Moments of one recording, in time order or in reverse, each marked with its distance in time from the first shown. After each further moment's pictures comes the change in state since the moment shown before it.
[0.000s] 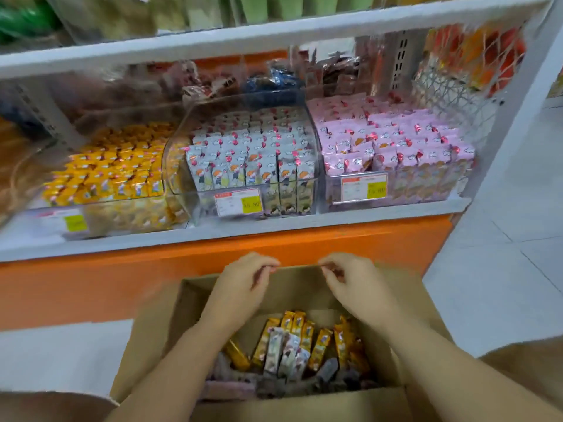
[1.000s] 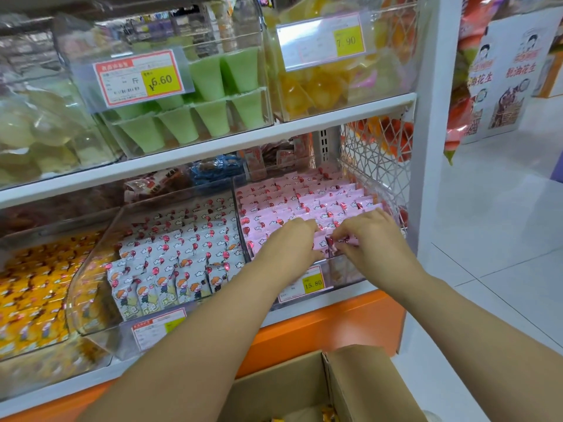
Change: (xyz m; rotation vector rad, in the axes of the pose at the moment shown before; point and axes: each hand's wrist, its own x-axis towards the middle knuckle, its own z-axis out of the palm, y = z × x) left_hand 0.223 0.154 0.028 0.442 -0.290 0.178; right_hand 0.101 0.036 -0.162 -0.313 0.404 -0.081
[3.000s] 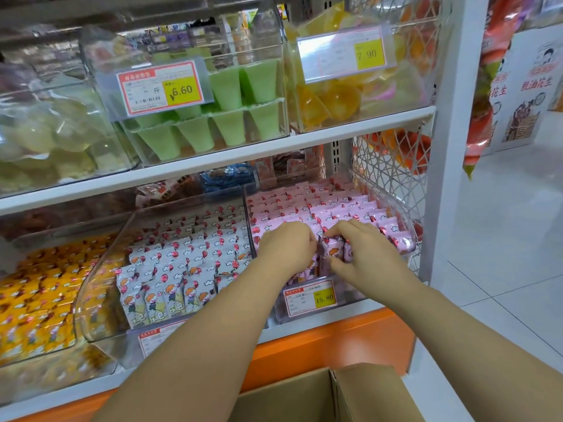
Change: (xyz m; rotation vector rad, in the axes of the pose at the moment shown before) left_hand 0.018 -0.015 -0.010 0.000 -0.034 -0.220; right_hand 0.011 -0.017 0.010 0.070 -0.069 -0.024
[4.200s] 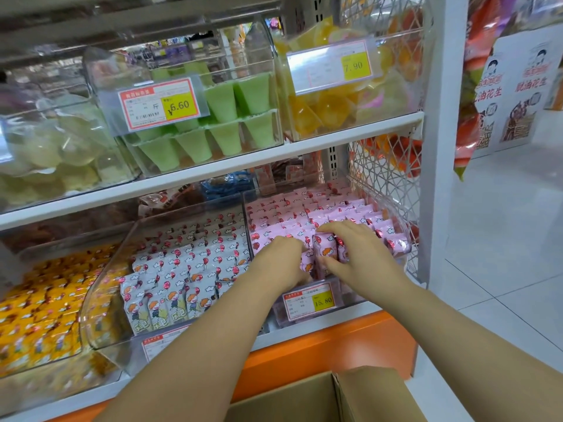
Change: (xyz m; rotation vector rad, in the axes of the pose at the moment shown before) left_hand -0.015 -0.010 0.004 0.064 -0.087 0.044; right_hand 0.000 -0.005 -0.002 0.106 0.031 -0.027
